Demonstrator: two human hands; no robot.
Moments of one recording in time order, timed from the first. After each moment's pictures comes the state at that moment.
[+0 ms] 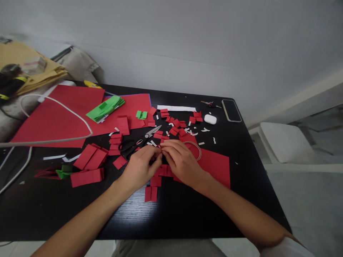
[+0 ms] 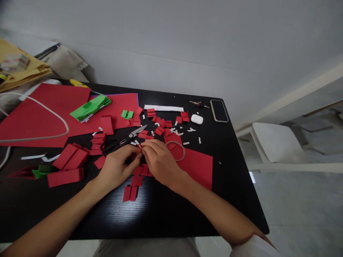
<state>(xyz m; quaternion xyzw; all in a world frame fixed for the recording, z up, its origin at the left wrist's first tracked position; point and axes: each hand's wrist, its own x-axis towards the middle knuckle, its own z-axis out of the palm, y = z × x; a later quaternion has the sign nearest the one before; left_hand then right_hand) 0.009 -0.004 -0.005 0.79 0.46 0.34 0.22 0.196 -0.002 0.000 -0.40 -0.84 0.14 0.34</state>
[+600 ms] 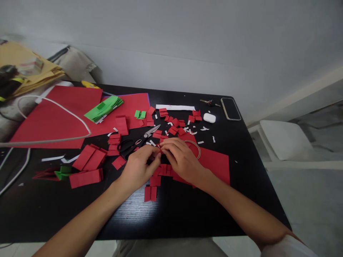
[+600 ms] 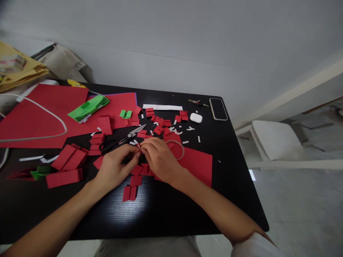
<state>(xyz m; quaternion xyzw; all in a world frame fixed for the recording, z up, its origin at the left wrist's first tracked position) 0.010 -0.005 0.002 0.78 0.46 0.35 0.23 0.201 0.003 0.003 -0.40 -0.83 0.17 0.35</state>
